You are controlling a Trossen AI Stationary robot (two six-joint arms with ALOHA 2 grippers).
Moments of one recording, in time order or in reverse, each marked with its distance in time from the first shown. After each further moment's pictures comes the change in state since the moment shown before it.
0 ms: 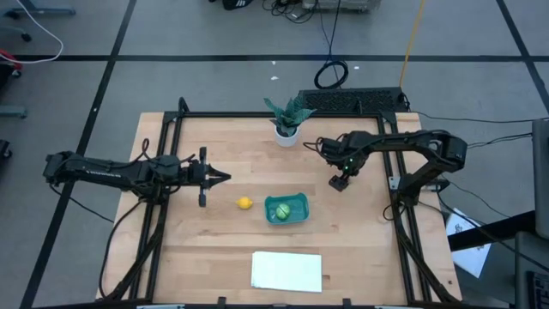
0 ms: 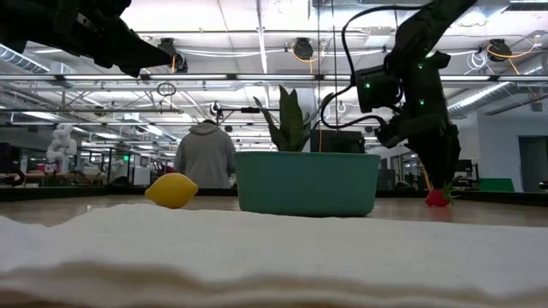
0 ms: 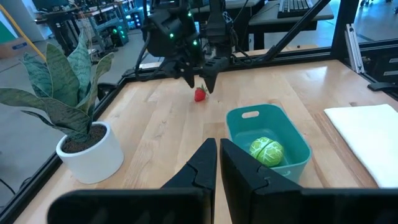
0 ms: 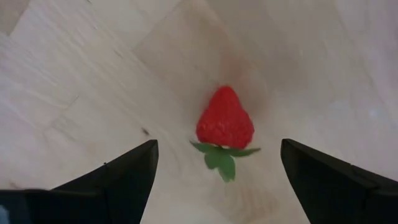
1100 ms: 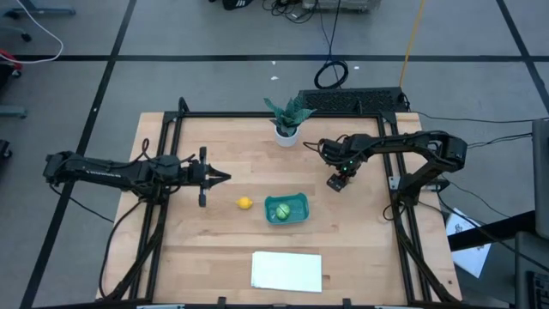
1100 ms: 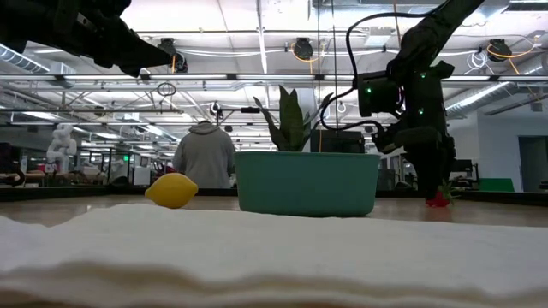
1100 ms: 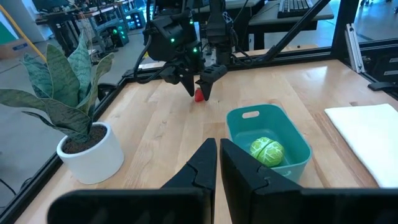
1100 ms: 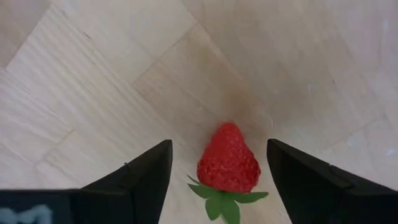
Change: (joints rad) left arm 0.000 0.000 0.000 0.000 0.000 0.003; right arm -0.003 0.000 -0.066 0.154 0.009 -0.002
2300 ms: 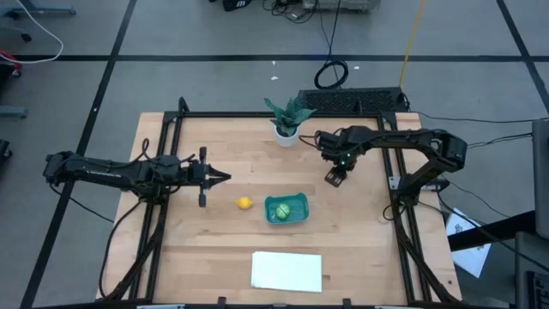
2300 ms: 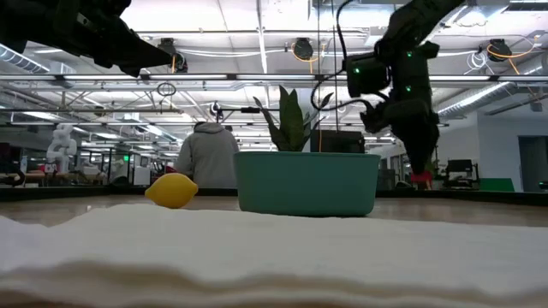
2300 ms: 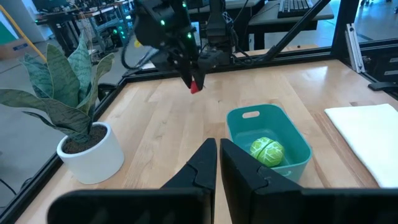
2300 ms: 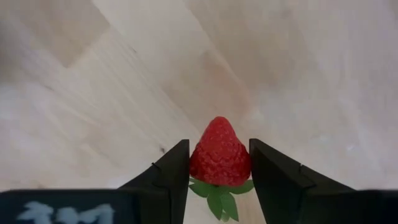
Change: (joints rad) left arm 0.000 0.000 0.000 0.000 0.000 0.000; right arm 0.002 0.000 0.169 -0.175 -0.012 -0.066
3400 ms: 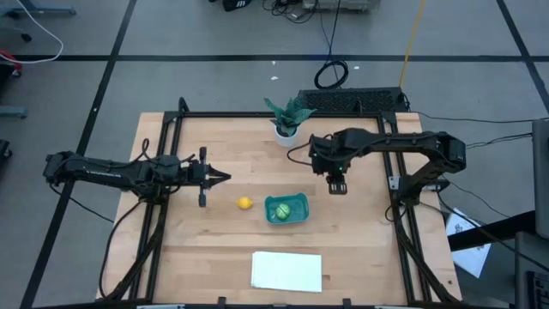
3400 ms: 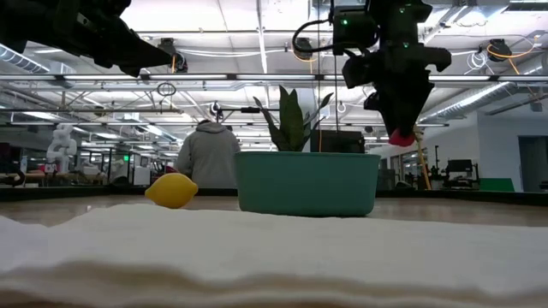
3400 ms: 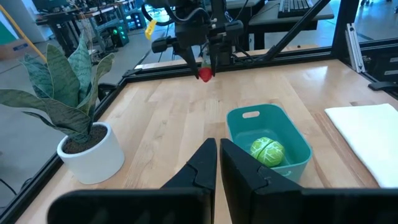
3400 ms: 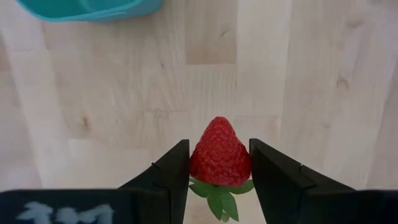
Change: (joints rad) left arm 0.000 0.000 0.000 0.000 0.000 0.001; right arm 0.170 0.000 0.209 -0.100 -0.038 -0.441
